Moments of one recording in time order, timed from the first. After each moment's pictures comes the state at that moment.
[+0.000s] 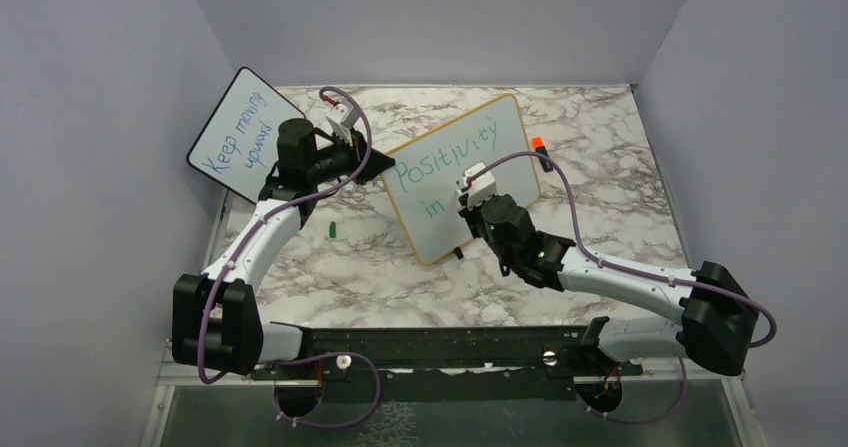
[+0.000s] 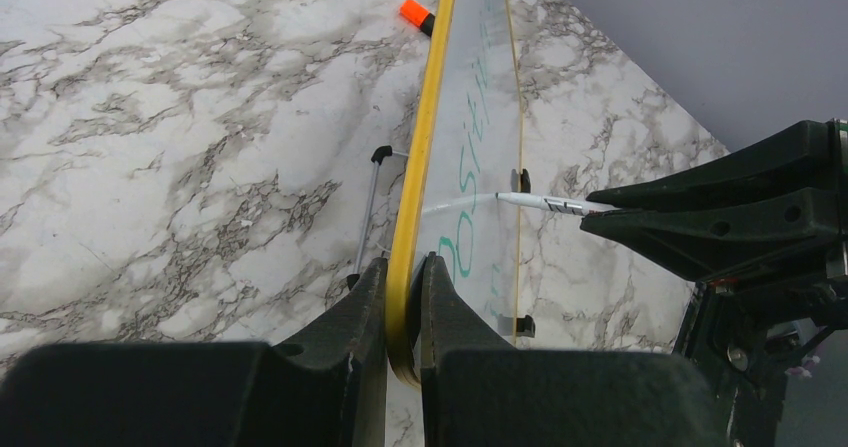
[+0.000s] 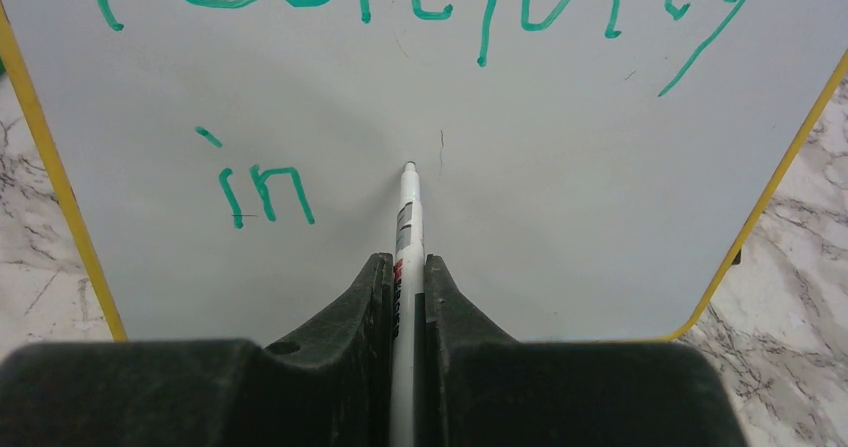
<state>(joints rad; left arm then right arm) -0.18 1.32 0.91 0.15 0.78 -0.19 0.95 1.25 0.73 0.19 0.51 -0.05</state>
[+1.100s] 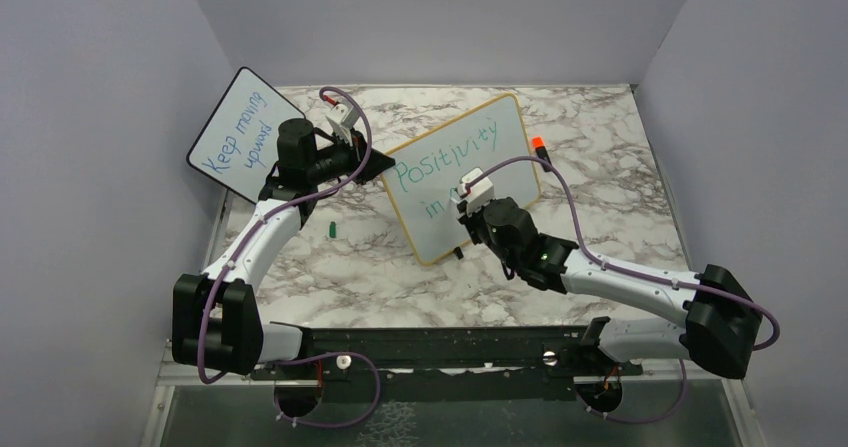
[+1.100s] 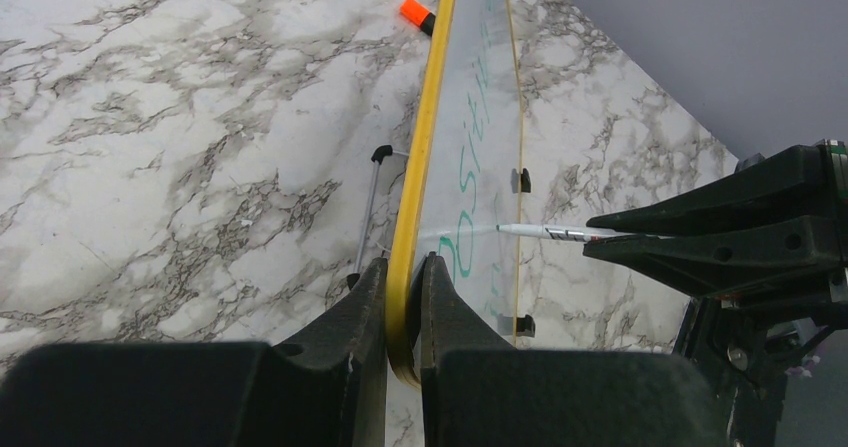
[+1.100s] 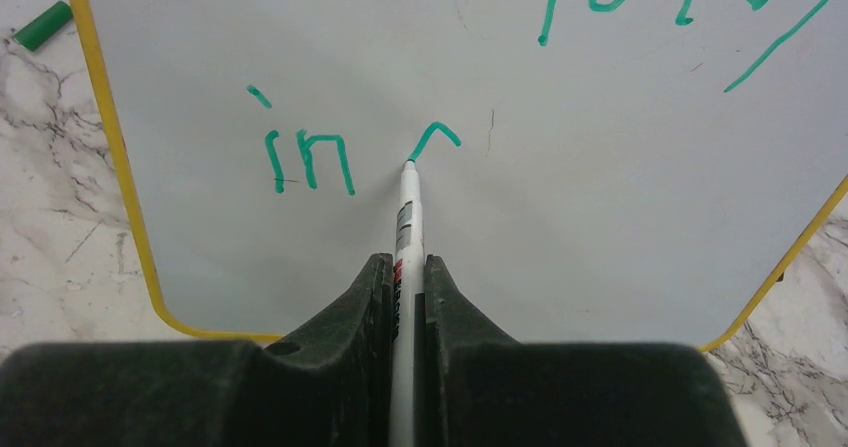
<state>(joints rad) -0.18 1.32 0.91 0.15 0.78 -0.19 0.95 1.23 0.70 0.16 0.41 -0.05</state>
